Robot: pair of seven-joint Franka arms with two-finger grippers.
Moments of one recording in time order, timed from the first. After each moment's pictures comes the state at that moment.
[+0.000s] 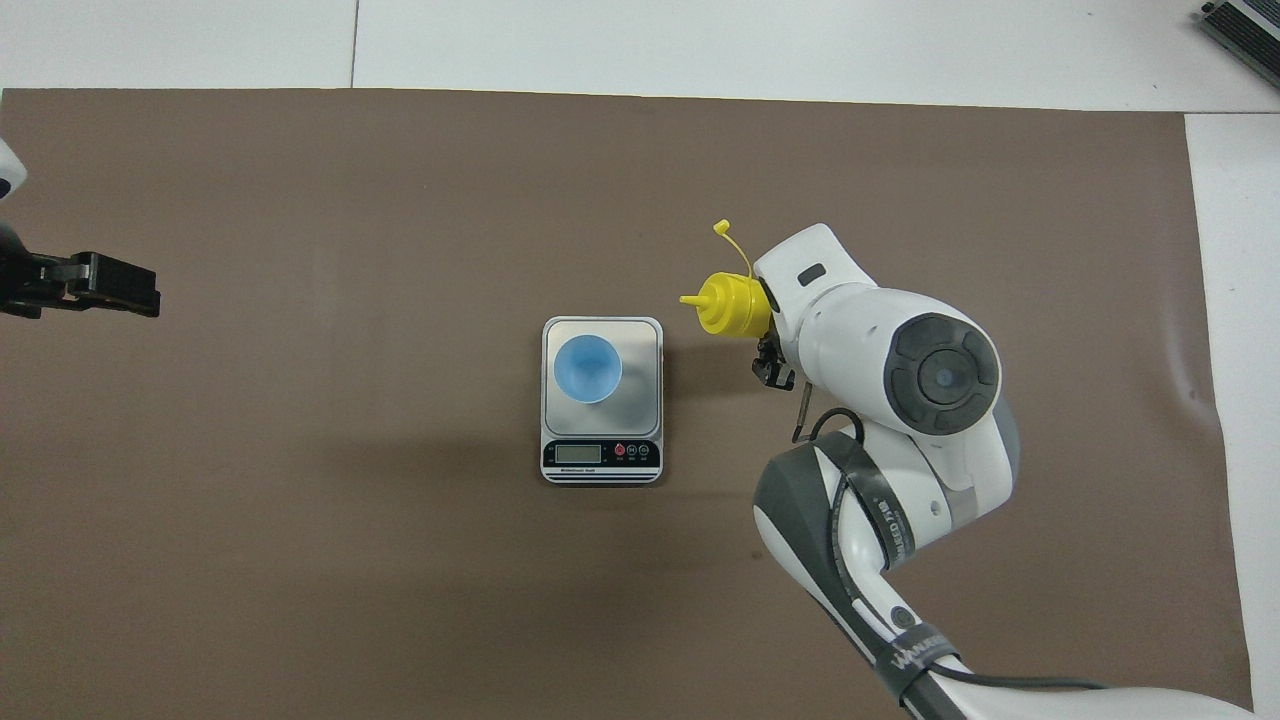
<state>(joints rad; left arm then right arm) 0.03 0.01 -0.09 -1.61 0.03 1.65 -0.02 0.32 0.15 0.09 -2.01 -0.14 2.50 -0.85</state>
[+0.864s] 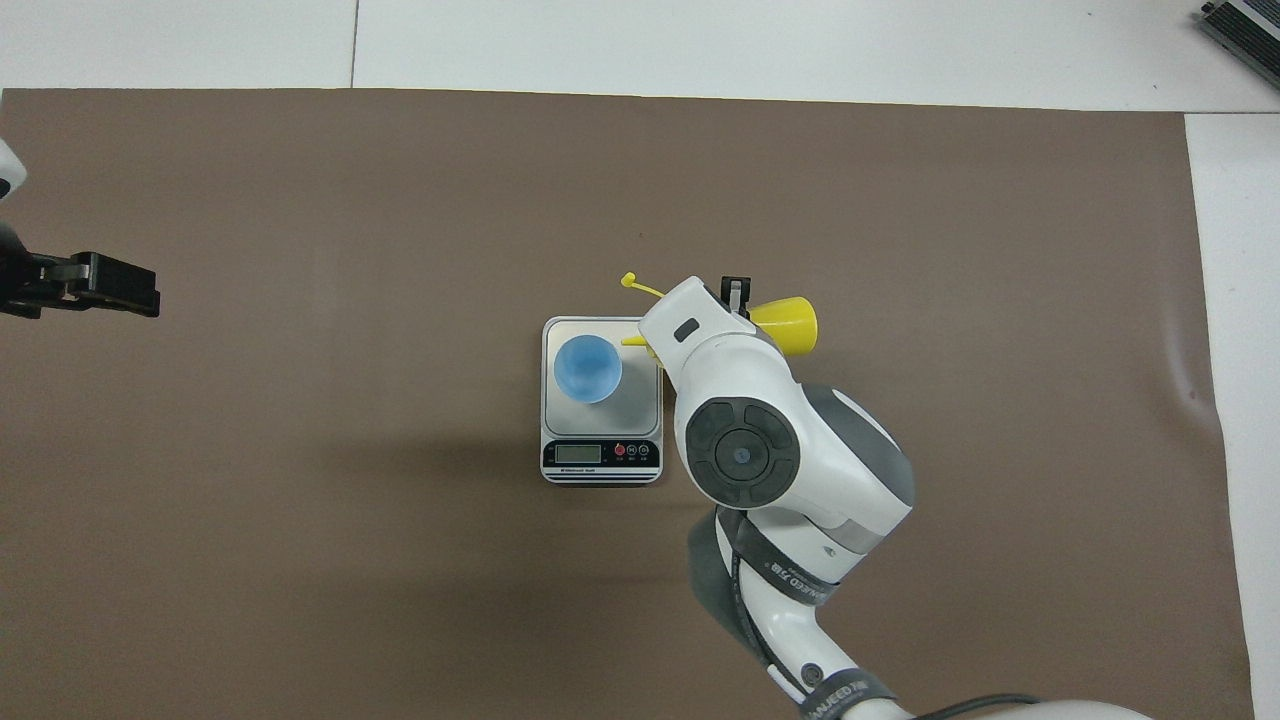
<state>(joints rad) 0.03 0.01 -0.09 -1.61 0.03 1.65 -0.02 0.44 0.19 0.09 -1.97 -0.52 2.40 -0.62</state>
